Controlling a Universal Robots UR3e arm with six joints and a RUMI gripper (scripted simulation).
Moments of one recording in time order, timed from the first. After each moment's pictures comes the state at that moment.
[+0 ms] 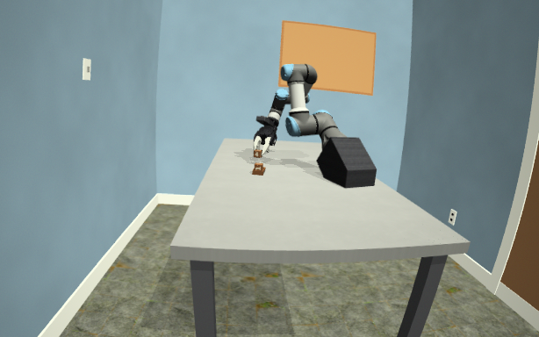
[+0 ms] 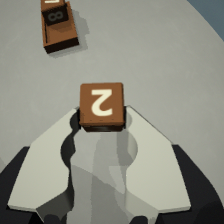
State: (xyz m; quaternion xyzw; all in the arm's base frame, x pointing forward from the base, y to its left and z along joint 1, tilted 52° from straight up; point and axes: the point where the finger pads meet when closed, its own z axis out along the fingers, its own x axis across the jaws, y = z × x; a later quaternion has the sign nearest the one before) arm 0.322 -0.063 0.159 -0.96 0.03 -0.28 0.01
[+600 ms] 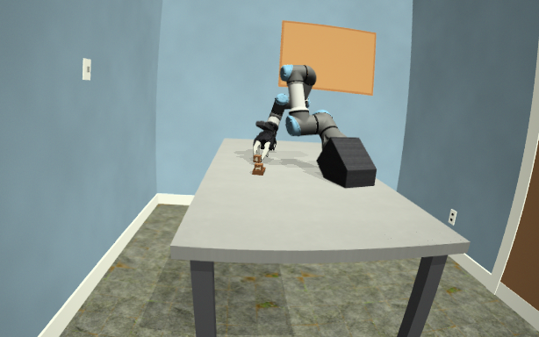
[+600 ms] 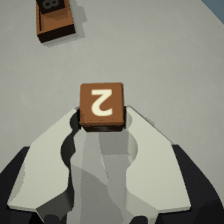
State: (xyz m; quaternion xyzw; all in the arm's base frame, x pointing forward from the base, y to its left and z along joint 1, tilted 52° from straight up) arm 0.331 -0.079 0.145 -0.96 0.03 -0.28 0.01
